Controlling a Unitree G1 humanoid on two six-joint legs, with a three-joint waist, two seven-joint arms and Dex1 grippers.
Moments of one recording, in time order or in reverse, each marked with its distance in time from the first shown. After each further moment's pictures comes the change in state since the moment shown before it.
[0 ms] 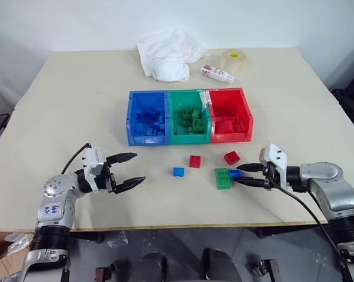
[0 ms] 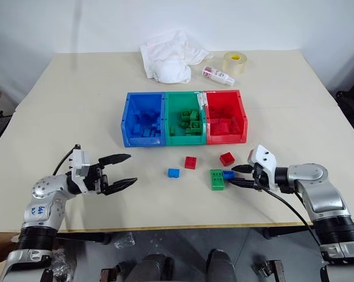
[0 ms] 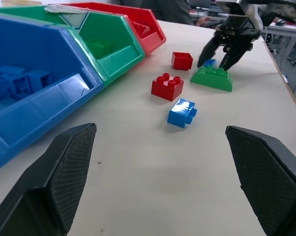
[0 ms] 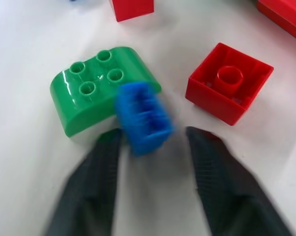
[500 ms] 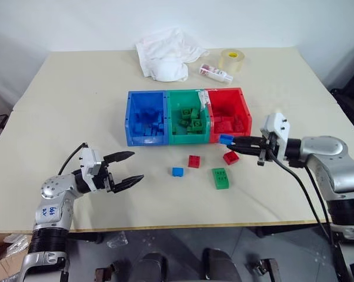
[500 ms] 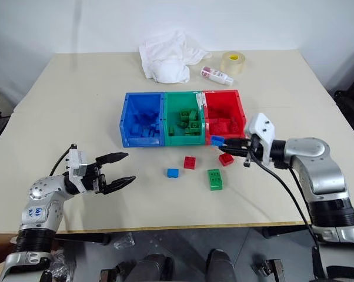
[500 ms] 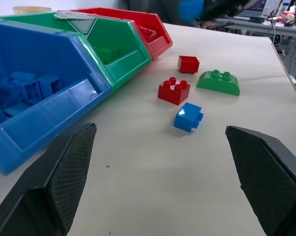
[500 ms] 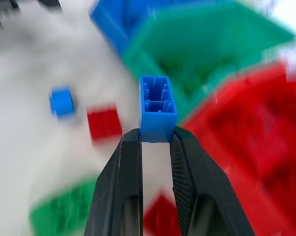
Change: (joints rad) left arm 0.015 0.000 0.020 -0.029 -0.003 -0.001 0.020; right arm -0.249 0.093 -0.012 -0.099 0.067 0.098 -0.074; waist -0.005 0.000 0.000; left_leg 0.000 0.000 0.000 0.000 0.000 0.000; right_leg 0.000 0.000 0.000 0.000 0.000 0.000
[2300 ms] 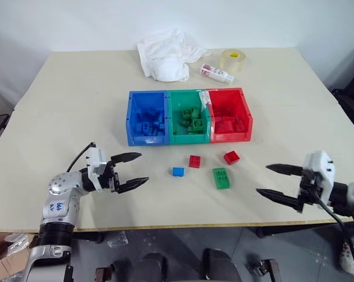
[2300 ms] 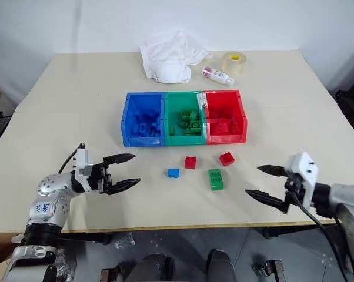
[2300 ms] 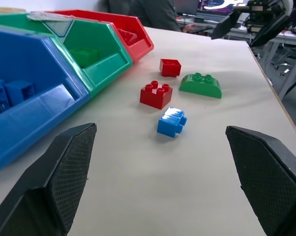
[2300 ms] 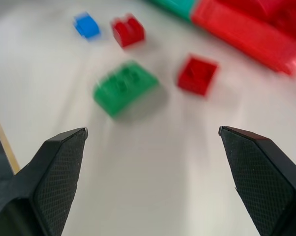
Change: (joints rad) left arm -0.056 -0.017 -0.045 0.077 -0.007 -0.021 -0.081; right arm 0.659 -0.162 -0.418 -0.306 0.134 0.082 0.009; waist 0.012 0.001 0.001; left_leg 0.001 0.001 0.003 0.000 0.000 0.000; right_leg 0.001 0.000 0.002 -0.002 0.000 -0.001
